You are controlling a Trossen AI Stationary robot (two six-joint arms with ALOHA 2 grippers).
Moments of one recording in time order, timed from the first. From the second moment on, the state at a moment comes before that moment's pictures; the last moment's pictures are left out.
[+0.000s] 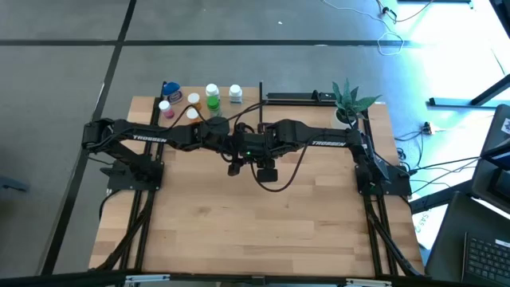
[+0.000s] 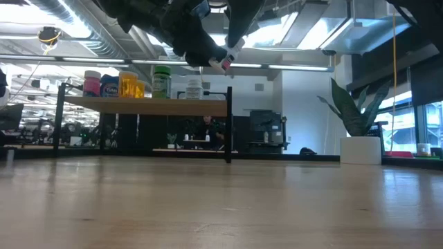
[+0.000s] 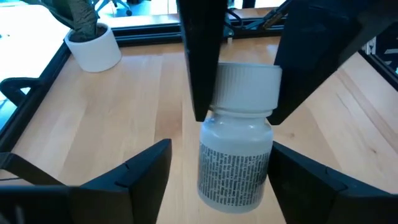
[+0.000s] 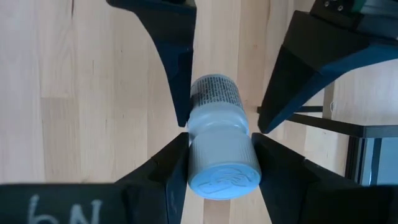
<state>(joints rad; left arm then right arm) 0.16 1.42 0.91 0.15 0.13 0.12 0.05 2.15 2.35 -1.48 0.22 -0.03</state>
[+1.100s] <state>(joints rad) 0.15 1.42 0.91 0.11 0.13 0.16 0.04 2.15 2.35 -1.47 0.21 -0.05</state>
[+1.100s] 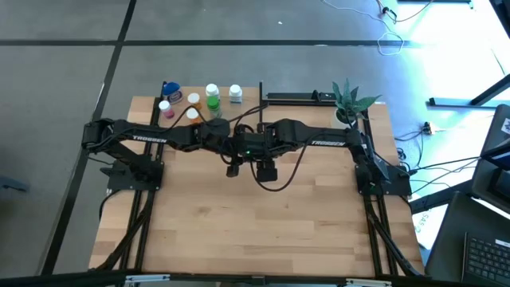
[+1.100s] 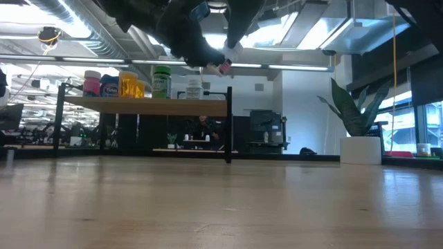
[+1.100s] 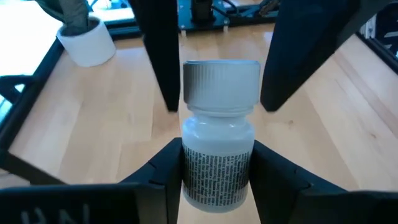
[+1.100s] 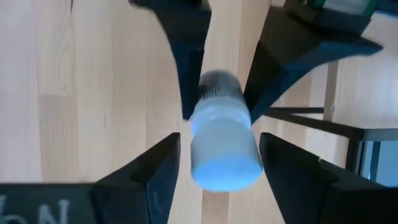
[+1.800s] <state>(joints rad) 0.16 1.38 0.91 0.00 0.01 0.14 0.04 2.09 2.35 -1.57 0.35 0.03</state>
